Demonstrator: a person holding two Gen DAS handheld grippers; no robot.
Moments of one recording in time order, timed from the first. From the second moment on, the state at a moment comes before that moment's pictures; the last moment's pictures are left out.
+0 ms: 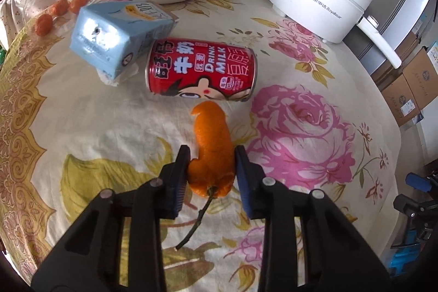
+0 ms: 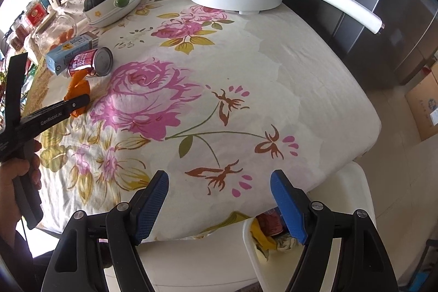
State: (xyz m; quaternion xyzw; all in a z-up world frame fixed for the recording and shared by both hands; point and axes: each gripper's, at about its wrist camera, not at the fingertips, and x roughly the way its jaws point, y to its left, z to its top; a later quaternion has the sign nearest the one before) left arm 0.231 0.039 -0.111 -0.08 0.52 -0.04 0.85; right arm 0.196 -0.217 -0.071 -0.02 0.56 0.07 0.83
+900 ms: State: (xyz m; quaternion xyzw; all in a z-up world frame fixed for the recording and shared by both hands) left arm 0.145 0.165 -0.031 -0.21 0.46 -0.01 0.86; right arm 0.317 0.019 -0.072 -0.23 0.52 0.22 0.79
